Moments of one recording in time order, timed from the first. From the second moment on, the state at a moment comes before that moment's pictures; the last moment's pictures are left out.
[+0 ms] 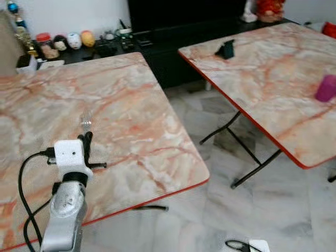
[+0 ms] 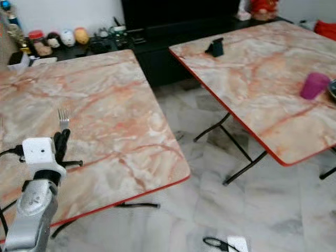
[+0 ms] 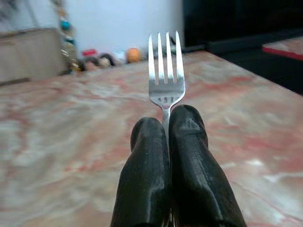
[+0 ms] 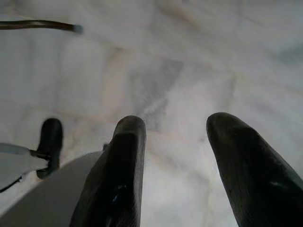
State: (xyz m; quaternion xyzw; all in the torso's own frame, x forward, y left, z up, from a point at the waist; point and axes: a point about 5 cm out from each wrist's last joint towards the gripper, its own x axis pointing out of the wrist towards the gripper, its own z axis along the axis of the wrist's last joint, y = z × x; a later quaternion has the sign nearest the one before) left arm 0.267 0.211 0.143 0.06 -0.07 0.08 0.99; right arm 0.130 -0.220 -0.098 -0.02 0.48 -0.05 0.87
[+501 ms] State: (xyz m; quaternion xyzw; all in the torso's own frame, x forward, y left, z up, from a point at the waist) left arm 0.268 0.207 0.140 0.05 -0.06 0.08 0.99; right arm 0.125 -0.224 -0.098 -0.02 0.49 -0.05 0.87
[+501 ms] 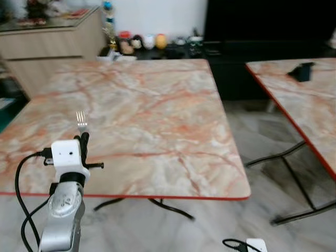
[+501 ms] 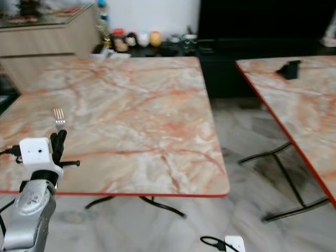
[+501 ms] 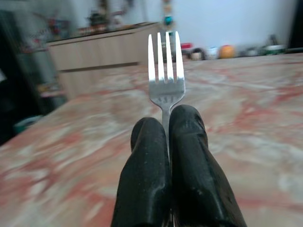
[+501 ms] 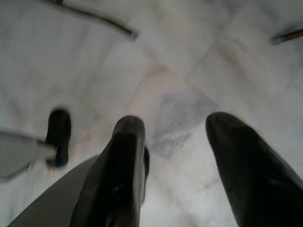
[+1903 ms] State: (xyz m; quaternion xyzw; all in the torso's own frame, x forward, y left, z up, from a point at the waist) left arm 0.270 0.214 0.140 0.06 -0.06 0.10 0.99; right arm 0.131 -0.216 -0.098 0.00 0.48 -0.04 0.88
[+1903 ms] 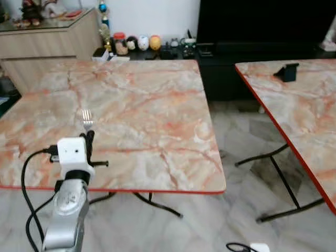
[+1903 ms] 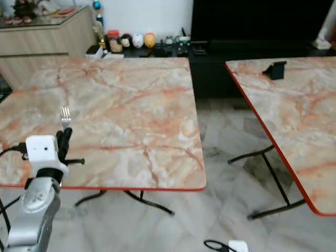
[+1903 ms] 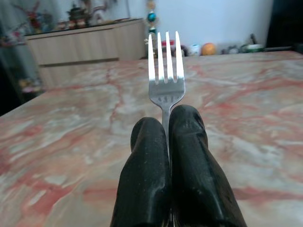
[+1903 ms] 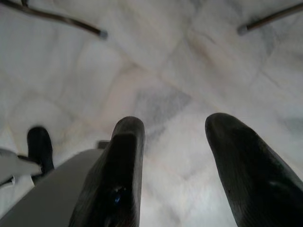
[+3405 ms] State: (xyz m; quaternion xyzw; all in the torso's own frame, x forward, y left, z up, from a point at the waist) left arm 0.274 0.210 0.144 0.06 -0.06 0.09 0.99; right arm 0.128 -0.215 -0.100 0.00 0.49 -0.04 0.87
